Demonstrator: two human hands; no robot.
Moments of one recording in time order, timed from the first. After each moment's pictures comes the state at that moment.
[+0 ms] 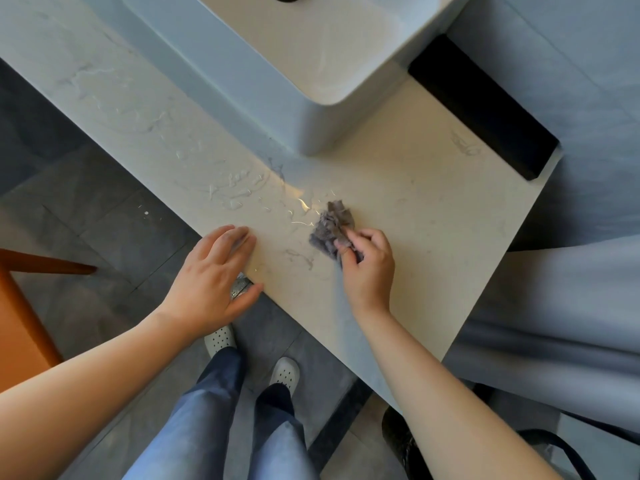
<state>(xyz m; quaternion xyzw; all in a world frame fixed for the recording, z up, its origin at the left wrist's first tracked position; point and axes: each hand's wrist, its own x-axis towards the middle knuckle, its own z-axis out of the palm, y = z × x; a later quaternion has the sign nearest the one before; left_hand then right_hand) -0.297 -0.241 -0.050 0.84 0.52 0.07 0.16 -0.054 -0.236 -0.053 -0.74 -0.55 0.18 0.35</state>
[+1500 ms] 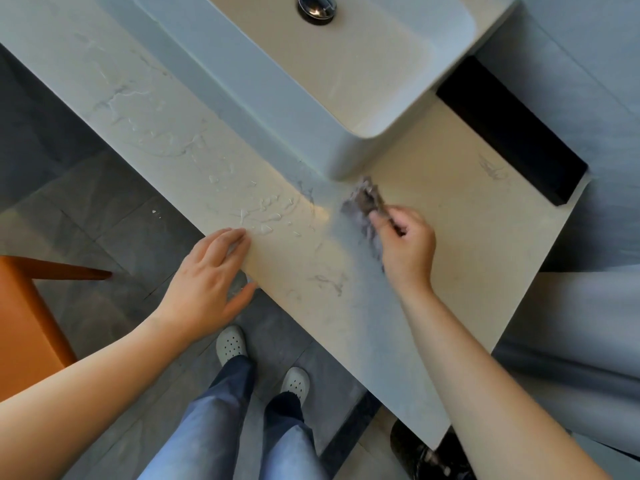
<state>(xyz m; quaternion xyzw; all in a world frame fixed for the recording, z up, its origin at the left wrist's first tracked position) -0.340 -0.210 -0.050 0.82 0.54 0.09 0.15 -0.059 -0.165 -0.014 -0.73 -0.51 0.23 0.39</state>
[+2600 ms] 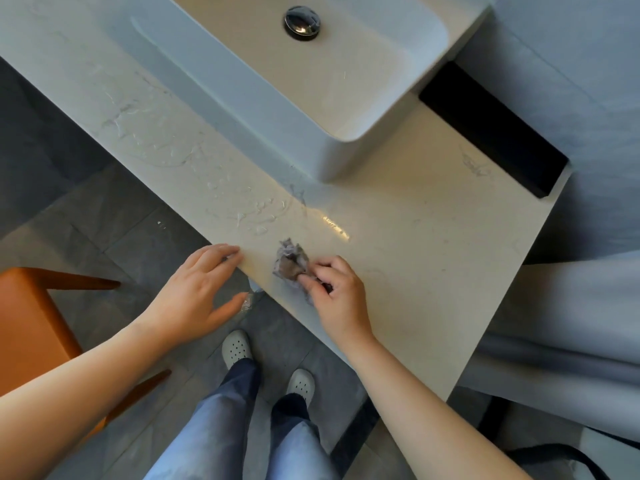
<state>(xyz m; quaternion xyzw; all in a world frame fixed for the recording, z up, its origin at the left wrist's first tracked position) -0.351 -0.224 -0.019 0.84 0.50 0.05 0.20 -0.118 -0.245 -0.018 -0.66 -0.59 0.34 0.32</state>
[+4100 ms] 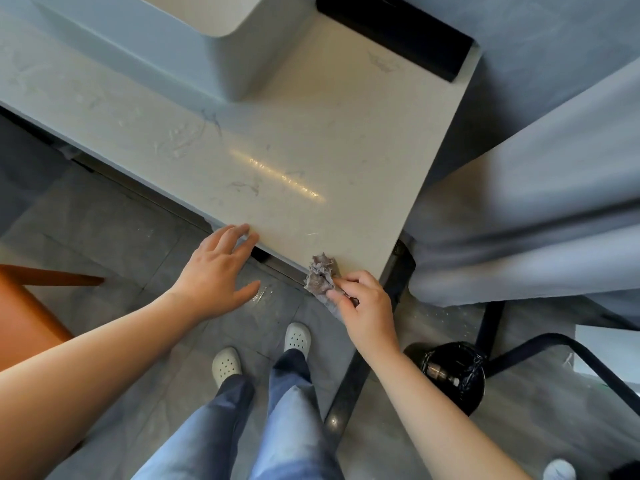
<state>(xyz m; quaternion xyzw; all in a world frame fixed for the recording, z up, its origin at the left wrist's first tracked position) -0.243 -0.336 -0.022 0.87 0.45 -0.09 0.17 -0.010 -0.458 -0.031 -0.74 -0.53 0.28 0.30</state>
